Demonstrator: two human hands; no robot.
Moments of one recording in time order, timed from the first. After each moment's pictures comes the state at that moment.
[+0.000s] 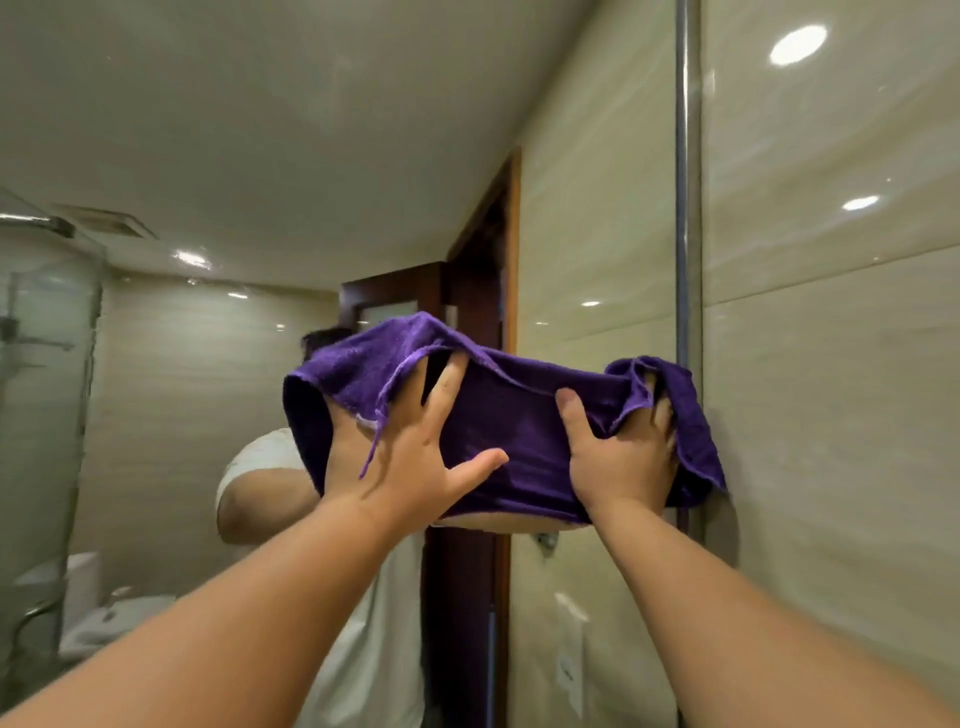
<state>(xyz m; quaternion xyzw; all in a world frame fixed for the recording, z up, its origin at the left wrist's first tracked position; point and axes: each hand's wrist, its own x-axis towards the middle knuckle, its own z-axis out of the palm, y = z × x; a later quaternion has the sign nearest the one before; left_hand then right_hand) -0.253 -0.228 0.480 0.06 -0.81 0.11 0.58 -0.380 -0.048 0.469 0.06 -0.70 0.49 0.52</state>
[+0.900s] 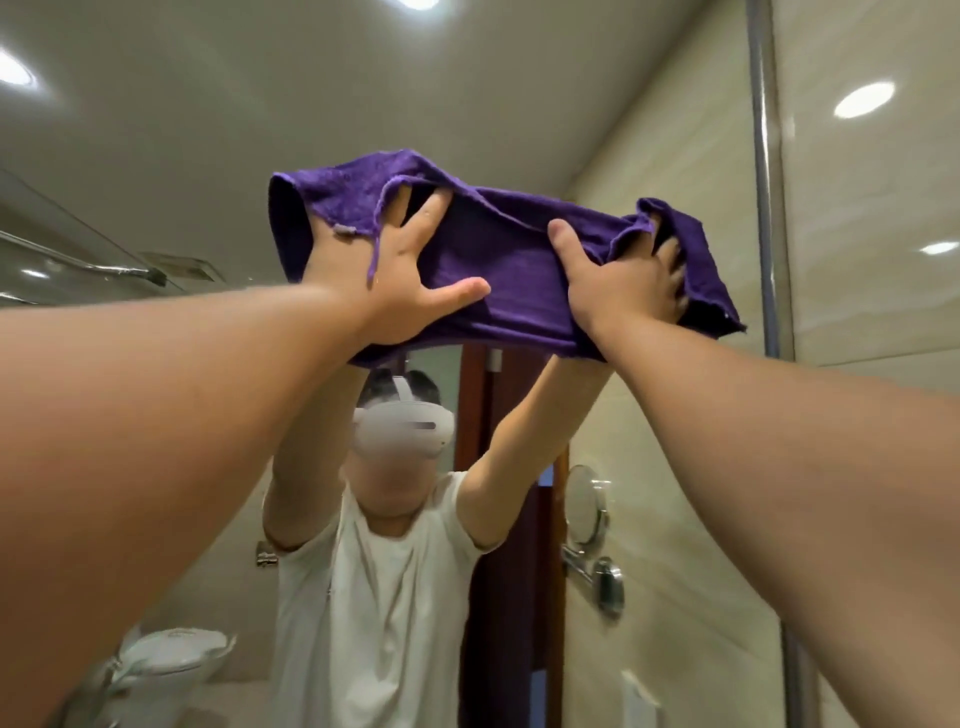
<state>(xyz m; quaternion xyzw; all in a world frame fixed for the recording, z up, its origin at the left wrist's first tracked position) -0.207 -0.329 0.675 0.09 -0.74 0.17 0.64 -0.337 -0.126 0.689 0.10 -0.68 0.49 0.54</state>
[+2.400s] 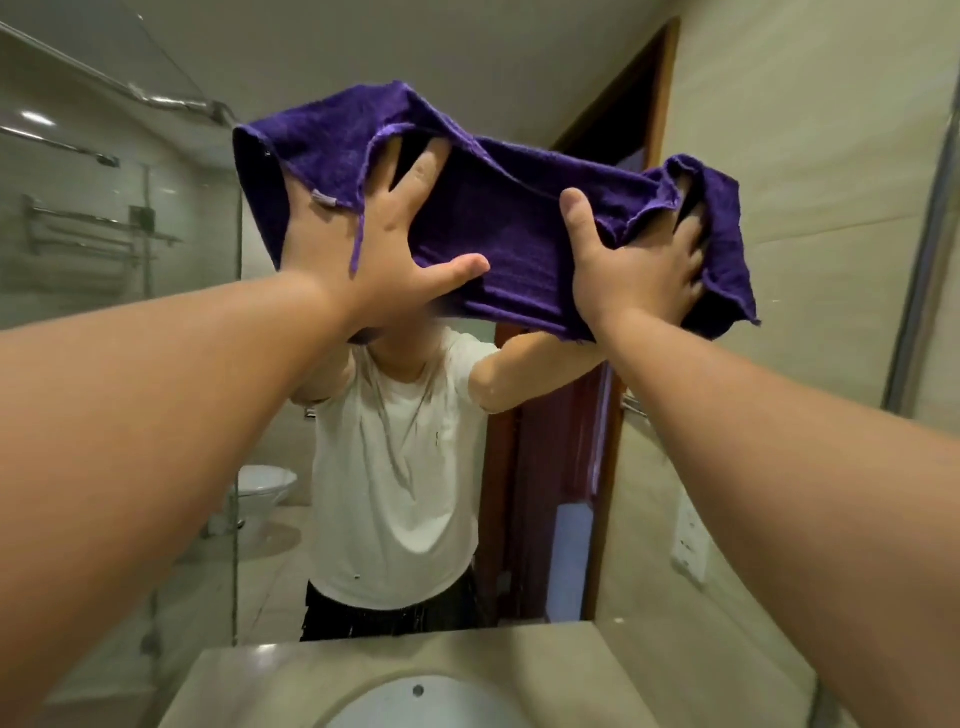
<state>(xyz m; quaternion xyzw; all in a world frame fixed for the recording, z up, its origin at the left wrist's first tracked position) -0.110 -0.450 0.525 0.07 -0.76 0.17 0.62 -0.238 -0.255 0.525 0.08 -0.71 0.48 0.51</state>
